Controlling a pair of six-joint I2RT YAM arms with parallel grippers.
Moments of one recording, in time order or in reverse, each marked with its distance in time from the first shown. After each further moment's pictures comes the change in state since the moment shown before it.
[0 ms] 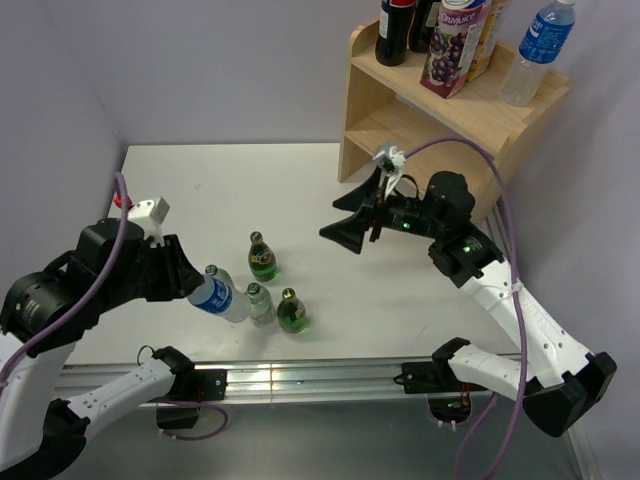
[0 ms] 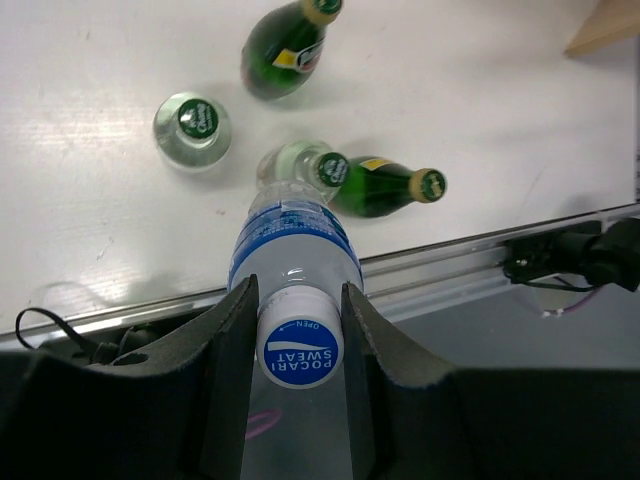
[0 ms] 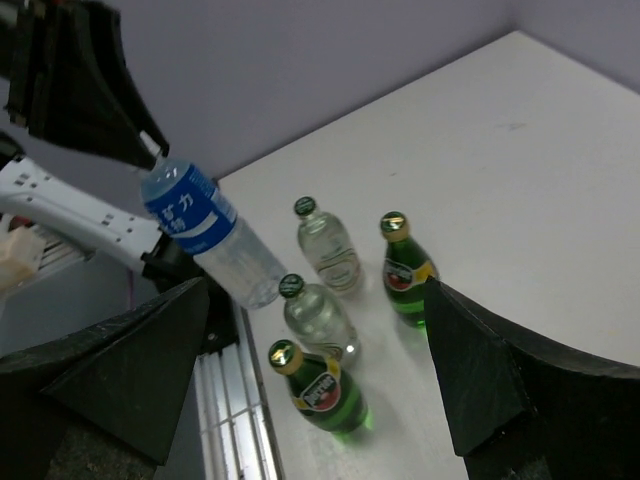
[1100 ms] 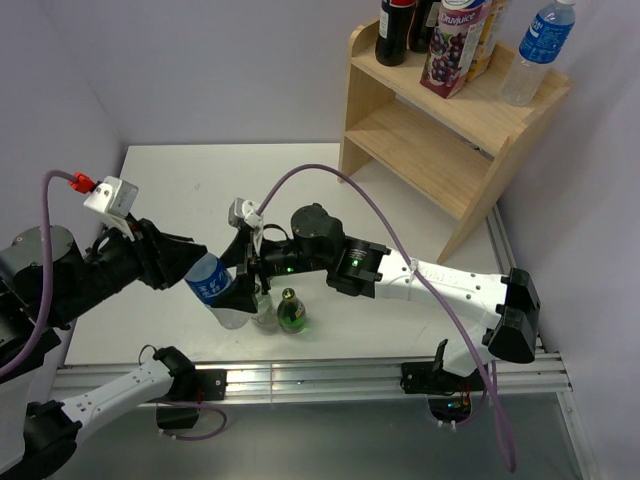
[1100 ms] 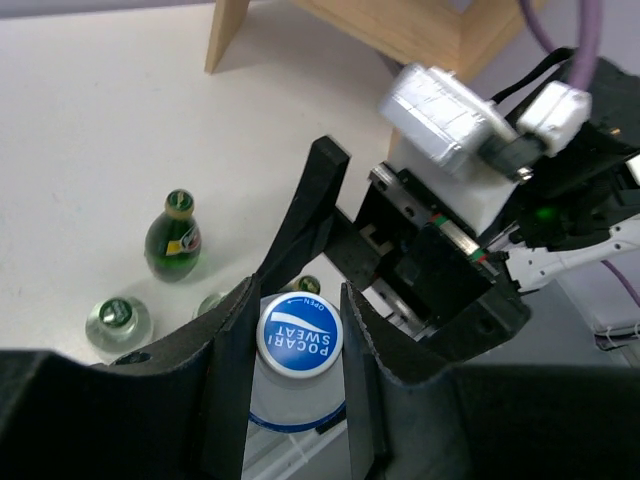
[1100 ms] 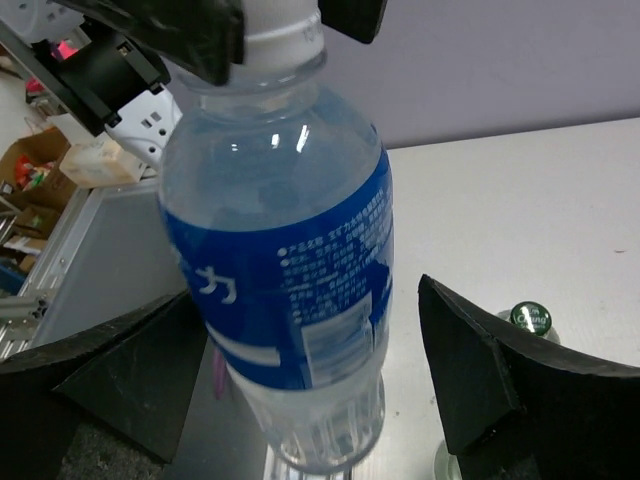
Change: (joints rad) left arm -0.087 -0.057 0.148 0.312 0.086 0.179; right arm 0.662 0.471 0.245 0.175 0.219 -0.096
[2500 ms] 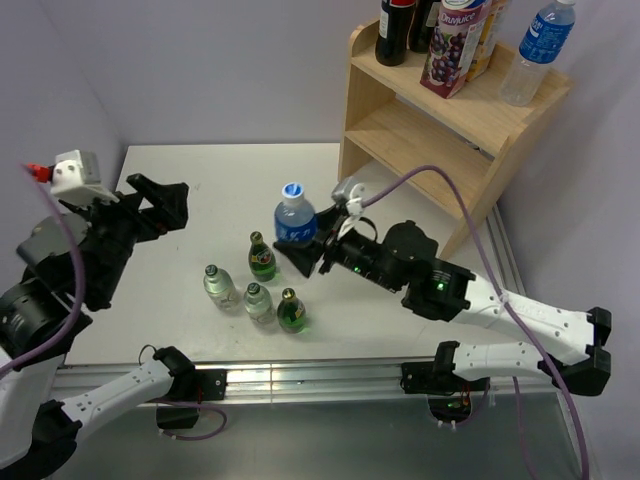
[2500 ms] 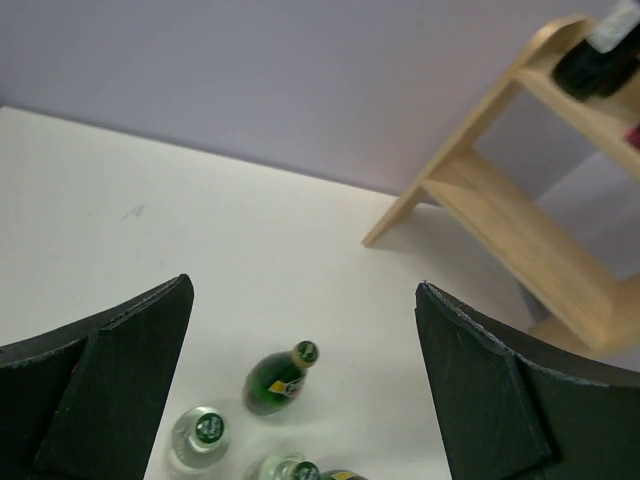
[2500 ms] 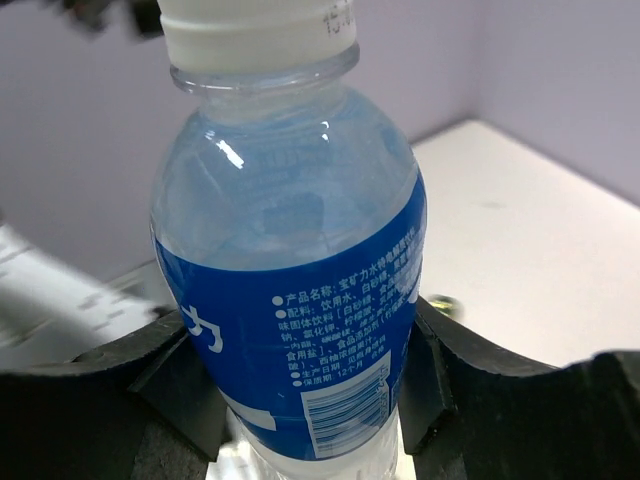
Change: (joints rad) left arm -0.001 -0.004 -0.114 0.328 -0.553 -0.024; right arm 0.020 -0.409 -0.222 -0.003 0.546 -0.034
